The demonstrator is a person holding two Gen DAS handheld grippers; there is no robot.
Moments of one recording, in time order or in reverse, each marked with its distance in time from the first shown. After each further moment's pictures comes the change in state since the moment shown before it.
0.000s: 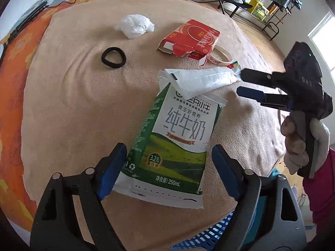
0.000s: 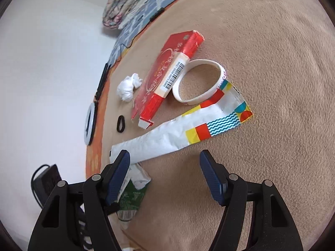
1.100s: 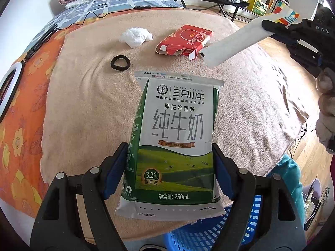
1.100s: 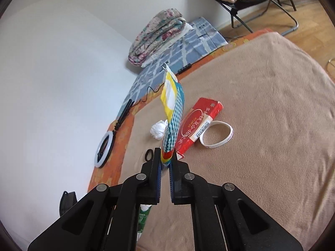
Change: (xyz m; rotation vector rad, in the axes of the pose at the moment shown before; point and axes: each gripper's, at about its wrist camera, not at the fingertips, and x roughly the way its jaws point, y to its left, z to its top) left arm -0.024 -0.028 -0.037 0.061 -0.106 0.126; right arm -0.096 0.069 -0.019 -0.216 -0.308 0.002
